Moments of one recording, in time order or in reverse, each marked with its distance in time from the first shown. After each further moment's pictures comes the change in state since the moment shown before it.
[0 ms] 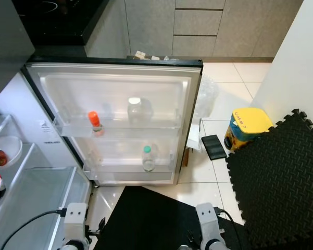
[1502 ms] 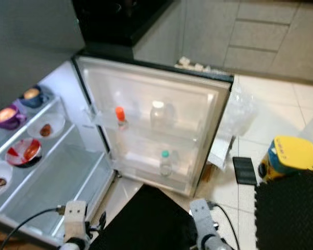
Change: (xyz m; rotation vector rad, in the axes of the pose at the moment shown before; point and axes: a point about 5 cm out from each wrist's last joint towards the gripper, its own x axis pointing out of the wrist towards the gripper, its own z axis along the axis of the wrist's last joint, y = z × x) left arm 0.003 -0.013 0.017 0.007 -0.108 -0.021; right arm 0.000 0.005 0.002 -0.115 -0.026 0.062
